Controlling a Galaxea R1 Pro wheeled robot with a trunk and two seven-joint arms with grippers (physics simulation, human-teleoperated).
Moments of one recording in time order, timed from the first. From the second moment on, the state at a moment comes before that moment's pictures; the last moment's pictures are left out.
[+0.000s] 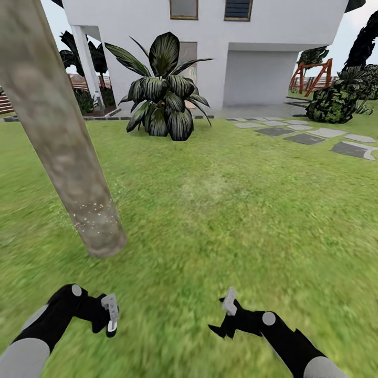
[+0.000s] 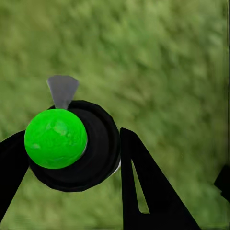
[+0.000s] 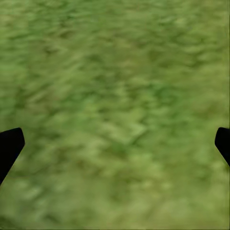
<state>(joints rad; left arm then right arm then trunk) -0.58 0.21 0.09 -0.78 -0.91 0.12 -1.15 -0.53 -0.13 0.42 -0.62 0.18 -0.14 0.62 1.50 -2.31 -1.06</state>
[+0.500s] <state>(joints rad) -0.58 0.13 -0.03 -0.77 -0.92 0.12 -1.14 -0.53 0.00 0.43 -0.68 0.35 -0.10 0.65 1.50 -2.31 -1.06</state>
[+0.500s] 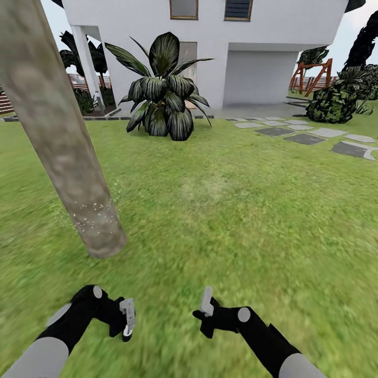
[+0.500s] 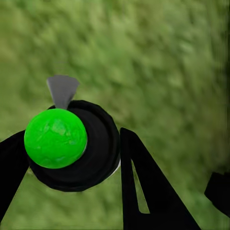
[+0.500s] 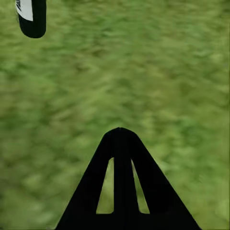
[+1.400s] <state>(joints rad) -0.58 -0.03 -0.17 -0.76 -0.92 0.03 -1.15 -0.58 0.03 0.43 -0.70 0.35 -0.10 0.83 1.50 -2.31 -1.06</state>
